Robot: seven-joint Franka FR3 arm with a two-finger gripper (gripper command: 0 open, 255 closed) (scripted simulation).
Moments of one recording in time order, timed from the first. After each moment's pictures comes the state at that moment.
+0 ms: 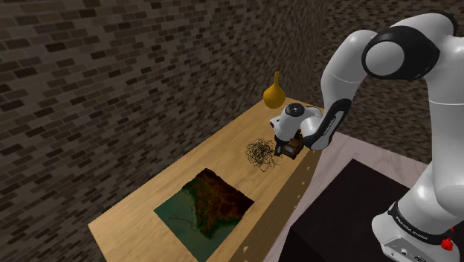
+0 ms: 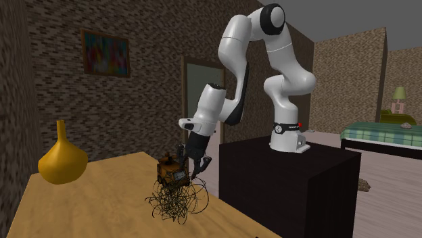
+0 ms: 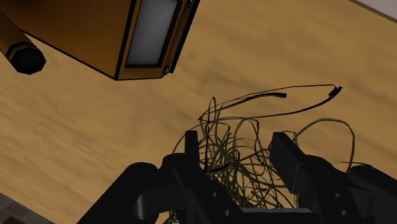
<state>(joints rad) 0.08 0.51 -0.23 -2.32 -1.00 3.09 0.34</state>
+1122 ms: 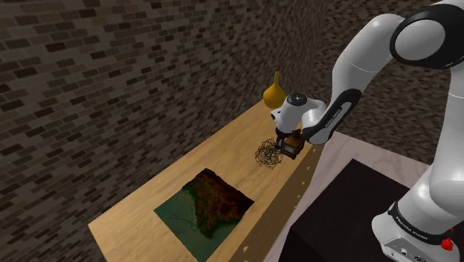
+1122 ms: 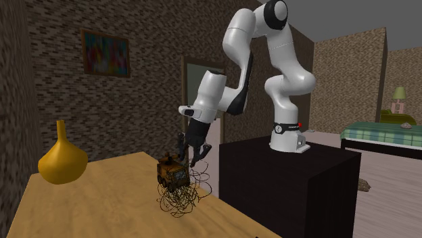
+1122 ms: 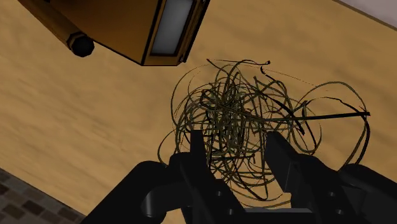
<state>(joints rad) -0.03 0.37 -0.10 -2.38 -0.87 2.99 0.18</state>
